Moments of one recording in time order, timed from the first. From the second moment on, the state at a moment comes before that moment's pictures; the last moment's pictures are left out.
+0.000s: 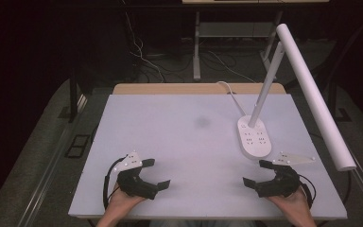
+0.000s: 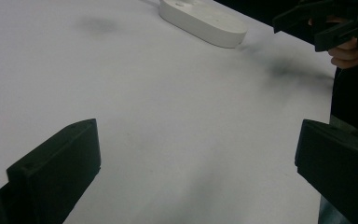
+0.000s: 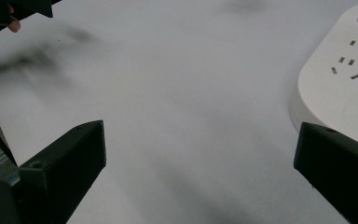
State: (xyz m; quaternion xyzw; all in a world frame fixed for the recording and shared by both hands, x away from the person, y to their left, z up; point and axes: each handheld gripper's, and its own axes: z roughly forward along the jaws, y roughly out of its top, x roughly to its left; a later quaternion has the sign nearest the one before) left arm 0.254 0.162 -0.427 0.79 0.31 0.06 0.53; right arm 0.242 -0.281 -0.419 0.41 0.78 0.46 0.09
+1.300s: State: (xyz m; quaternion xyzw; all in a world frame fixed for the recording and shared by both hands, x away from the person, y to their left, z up) left arm 0.253 0.166 -0.428 0.79 0.32 0.05 0.52; right arm 0.241 -0.283 -0.414 0.42 0.79 0.44 0.08
